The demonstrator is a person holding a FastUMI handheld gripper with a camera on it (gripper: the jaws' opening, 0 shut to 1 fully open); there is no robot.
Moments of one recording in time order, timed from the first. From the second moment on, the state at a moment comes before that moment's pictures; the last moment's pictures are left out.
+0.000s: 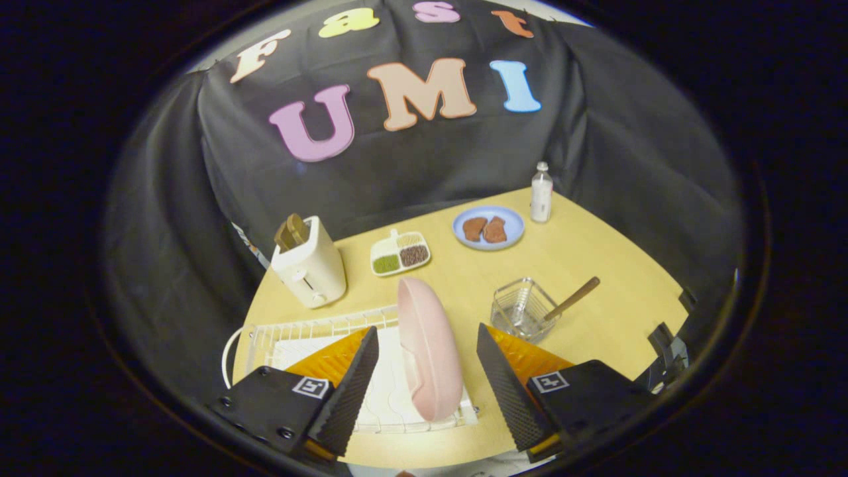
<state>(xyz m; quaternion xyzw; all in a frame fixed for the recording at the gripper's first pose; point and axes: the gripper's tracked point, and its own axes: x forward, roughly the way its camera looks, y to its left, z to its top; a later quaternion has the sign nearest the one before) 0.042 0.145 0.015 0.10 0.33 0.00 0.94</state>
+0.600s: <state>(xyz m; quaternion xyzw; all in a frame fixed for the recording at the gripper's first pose) 0.042 0.165 -0.020 0.10 0.37 -0.02 0.93</state>
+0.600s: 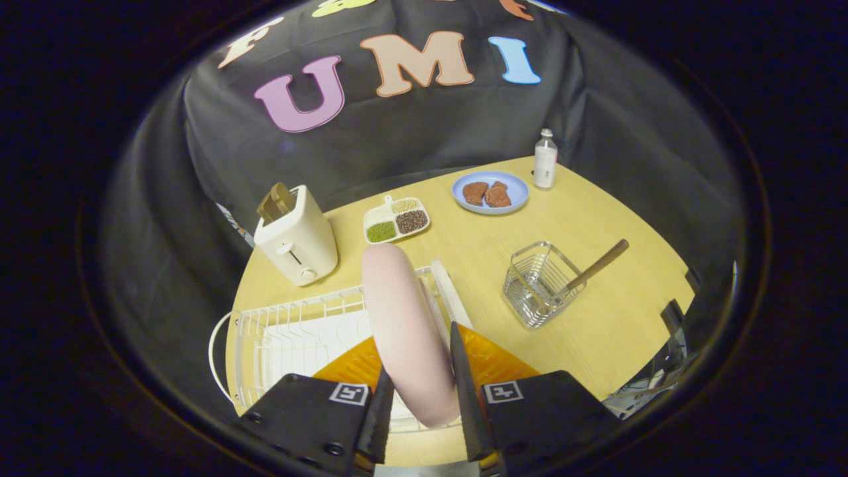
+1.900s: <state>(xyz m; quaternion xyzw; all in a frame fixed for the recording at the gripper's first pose) 0.064 0.156 0.056 -0.17 0.28 -0.07 0.94</state>
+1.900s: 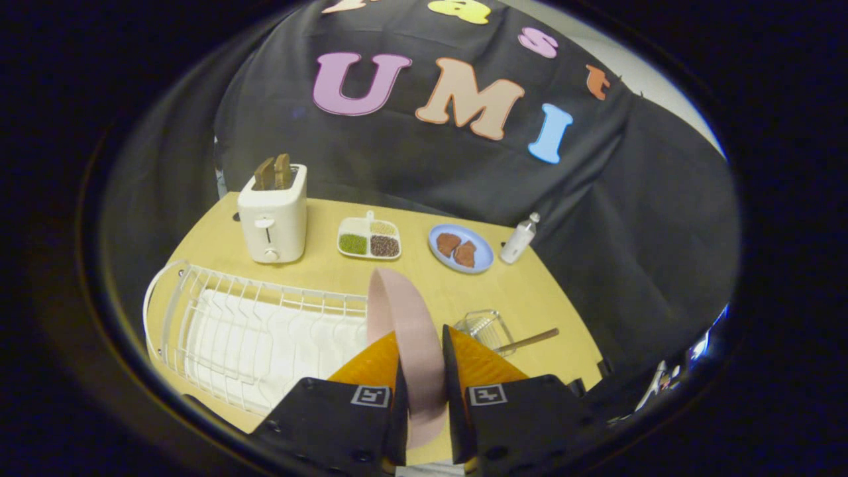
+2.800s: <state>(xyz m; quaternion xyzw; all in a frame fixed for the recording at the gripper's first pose) -0.013 0.002 0.117 0.01 0.14 -0.20 0.97</state>
